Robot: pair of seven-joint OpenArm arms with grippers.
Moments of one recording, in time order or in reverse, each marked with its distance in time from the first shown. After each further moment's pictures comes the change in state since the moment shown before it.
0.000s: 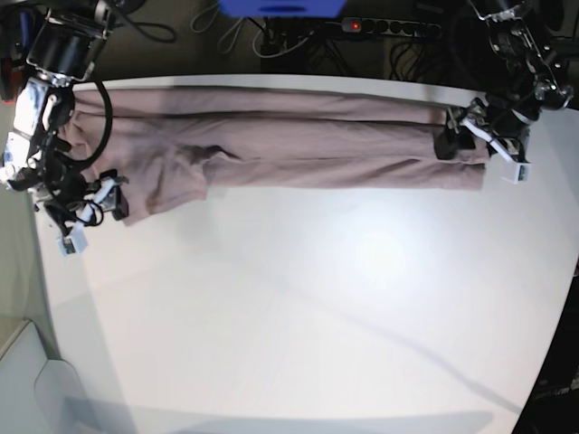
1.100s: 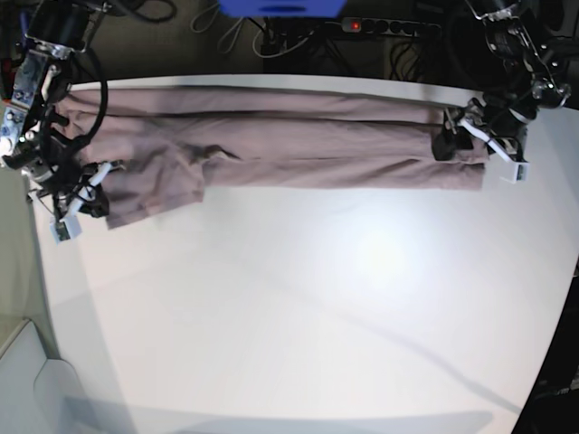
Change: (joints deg) left arm -0.1 1.0 0.1 0.0 0.0 0.0 -0.4; right arm -8.9 0.2 0.2 12.3 0.2 -0.2 4.9
